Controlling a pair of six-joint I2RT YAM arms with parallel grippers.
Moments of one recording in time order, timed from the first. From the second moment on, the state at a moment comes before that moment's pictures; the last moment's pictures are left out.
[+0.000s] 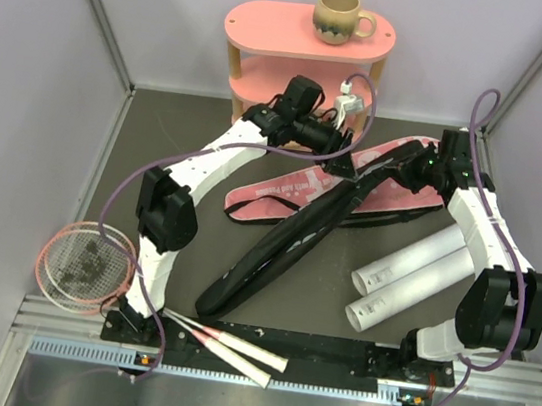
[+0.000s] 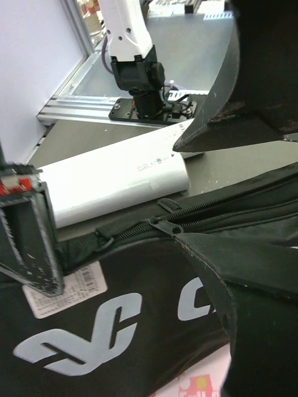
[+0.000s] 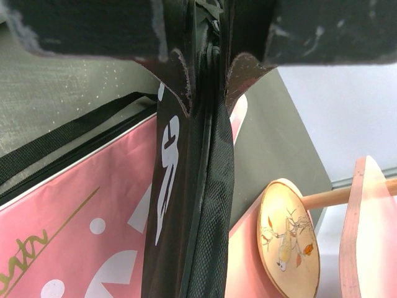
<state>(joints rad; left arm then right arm) -0.64 2.05 2.04 -0.53 0.87 -0.12 0.05 1.48 1.22 -0.46 -0.26 0.94</state>
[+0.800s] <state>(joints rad) -0.62 2.10 1.87 -0.34 0.90 -0.23 0.05 1.48 1.22 -0.45 -0.28 0.94</state>
